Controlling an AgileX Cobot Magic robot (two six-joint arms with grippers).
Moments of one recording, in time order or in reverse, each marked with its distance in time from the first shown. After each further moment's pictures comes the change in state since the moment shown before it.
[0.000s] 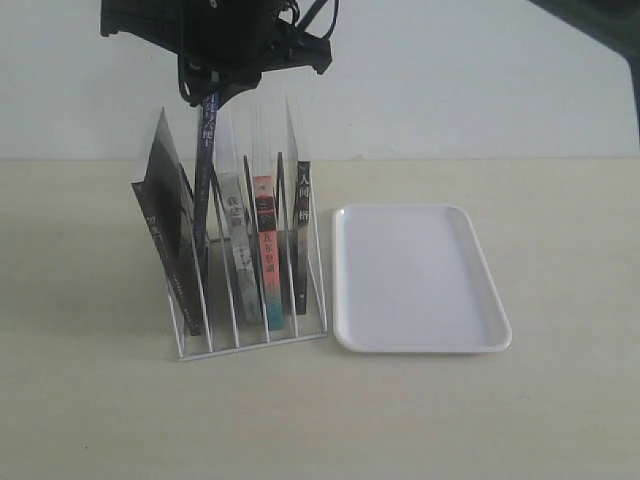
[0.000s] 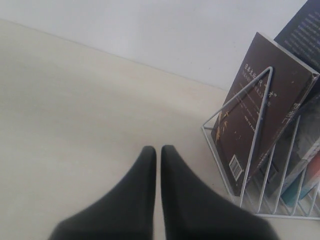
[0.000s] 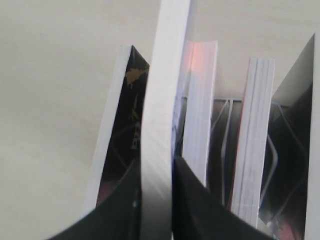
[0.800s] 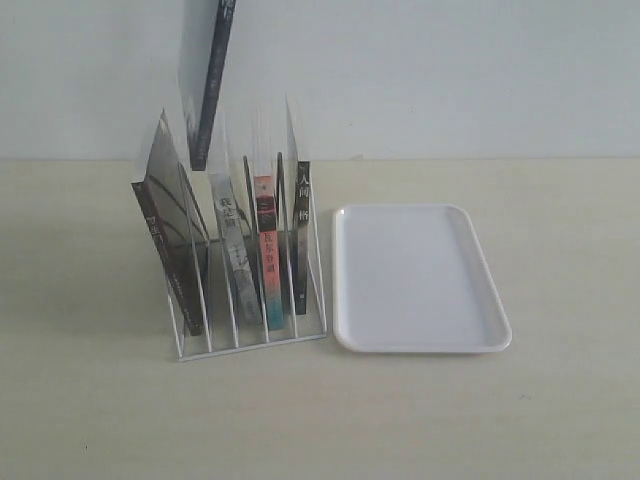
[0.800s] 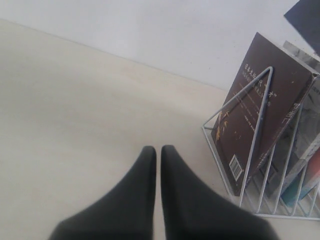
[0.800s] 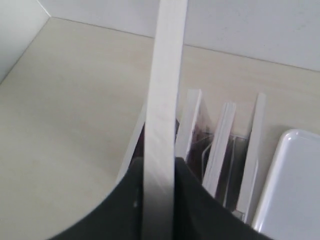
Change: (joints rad) left arm 0.000 0.000 0.000 0.000 0.000 0.000; right arm 0.000 -0.246 0.002 -0.042 0.076 -0.098
